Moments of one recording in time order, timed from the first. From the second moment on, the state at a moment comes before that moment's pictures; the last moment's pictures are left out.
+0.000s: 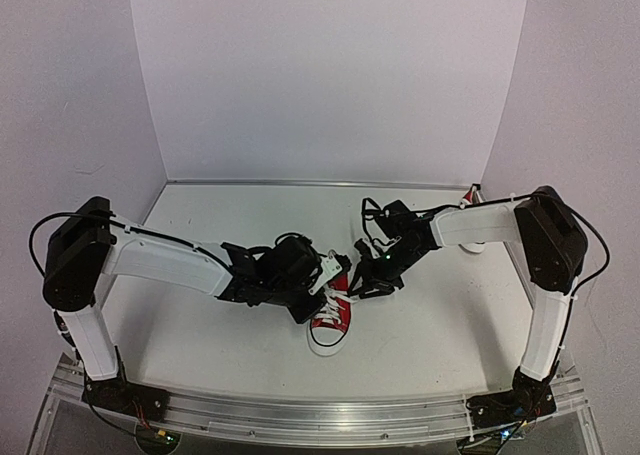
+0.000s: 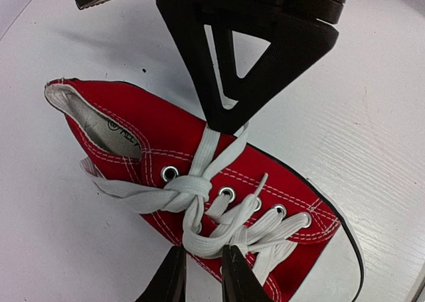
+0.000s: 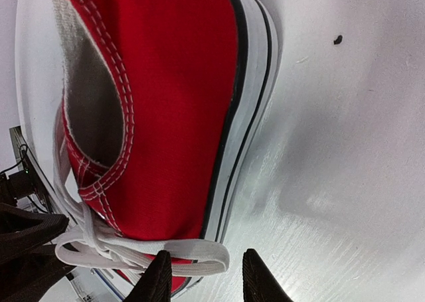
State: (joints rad) left arm -1.11 1.82 1.13 -0.15 -0.14 0.03; right arm 0.64 1.95 1.26 -0.49 -0.52 0.49
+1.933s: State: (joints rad) left arm -1.05 1.66 1.04 -0.11 0.05 0.10; right arm 0.64 1.97 1.28 -0.49 -0.68 0.42
